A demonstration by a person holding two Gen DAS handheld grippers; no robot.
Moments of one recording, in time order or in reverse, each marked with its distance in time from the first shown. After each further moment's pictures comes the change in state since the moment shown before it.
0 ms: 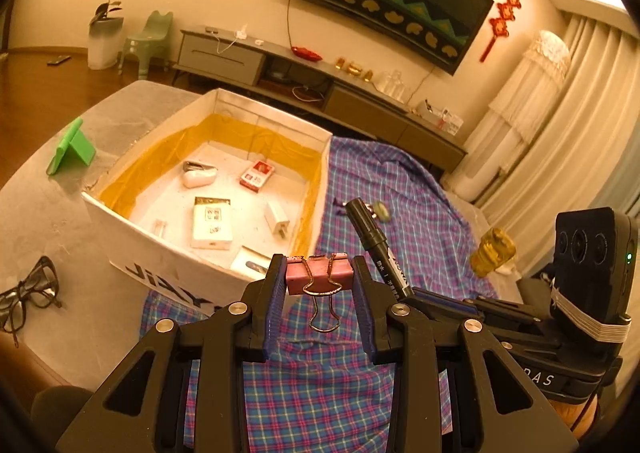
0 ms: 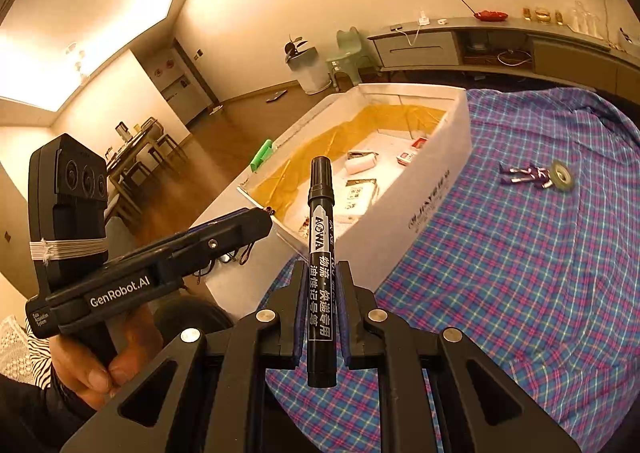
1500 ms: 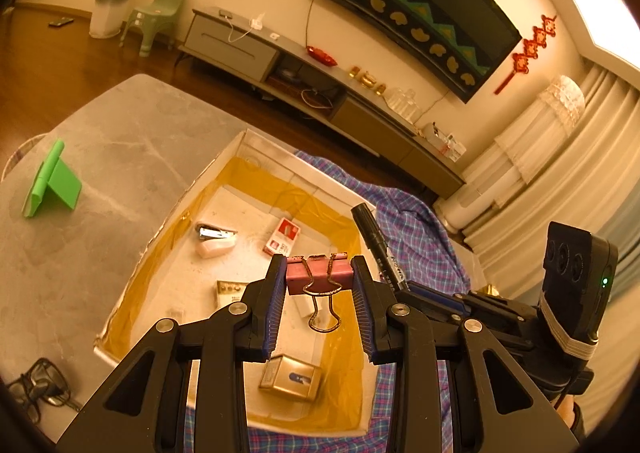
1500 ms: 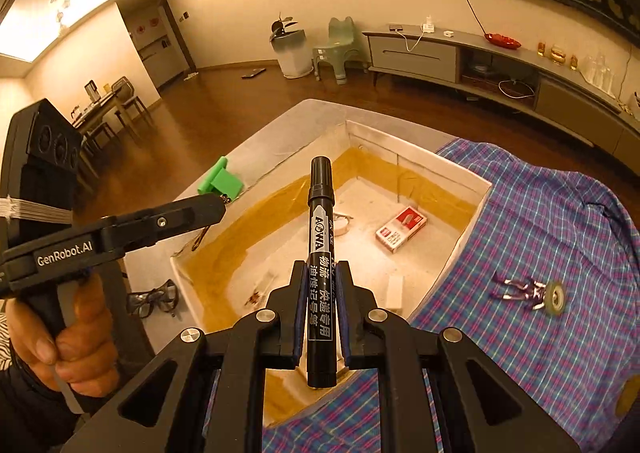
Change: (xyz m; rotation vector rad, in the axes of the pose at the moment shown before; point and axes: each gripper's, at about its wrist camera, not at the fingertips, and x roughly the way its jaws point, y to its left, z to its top) left arm 0.060 0.088 0.119 -0.133 0.041 -0.071; right arm 0.099 0.002 0.133 -0.134 0.082 -0.177
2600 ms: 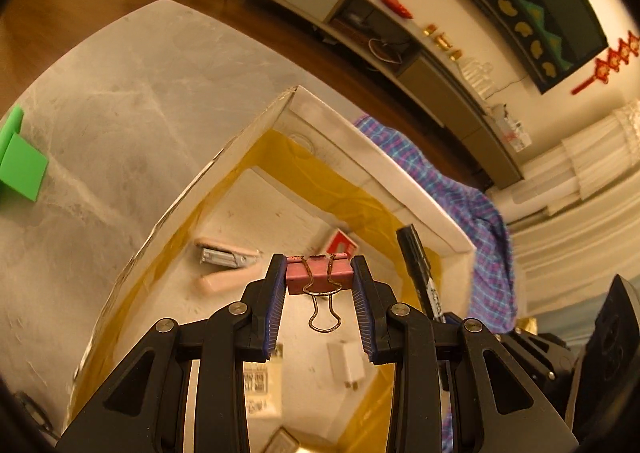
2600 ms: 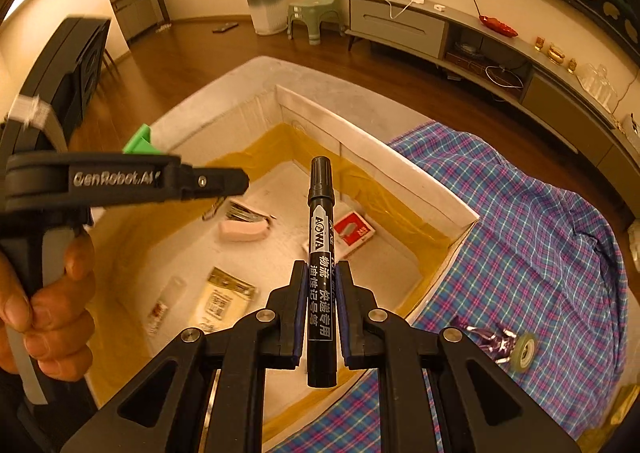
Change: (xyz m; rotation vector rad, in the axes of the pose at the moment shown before) left arm 0.147 0.040 0.052 -0.160 0.220 0.179; right arm 0.099 -0.054 0.040 -0.085 0.177 -0.154
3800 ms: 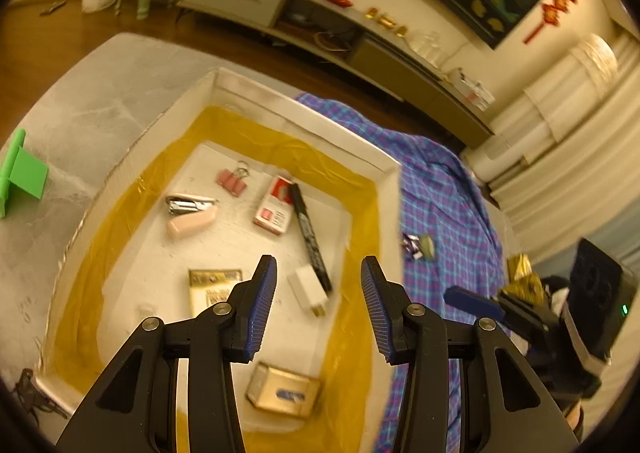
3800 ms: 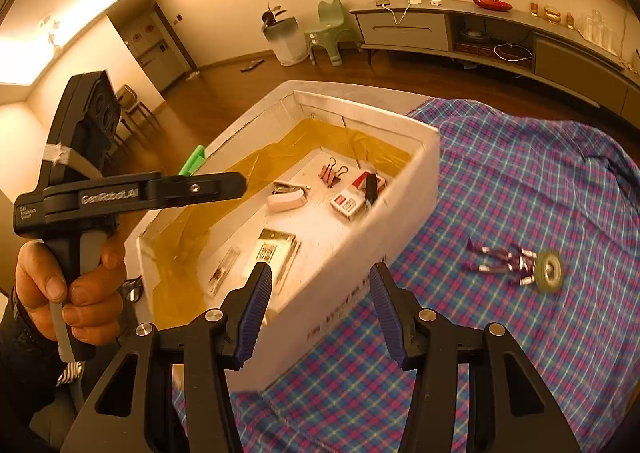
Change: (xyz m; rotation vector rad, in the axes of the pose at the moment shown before) left arm -0.060 -0.047 -0.081 0.220 -0.028 -0.068; right arm -0.077 -0.044 -0.099 0.175 -0.130 0.257
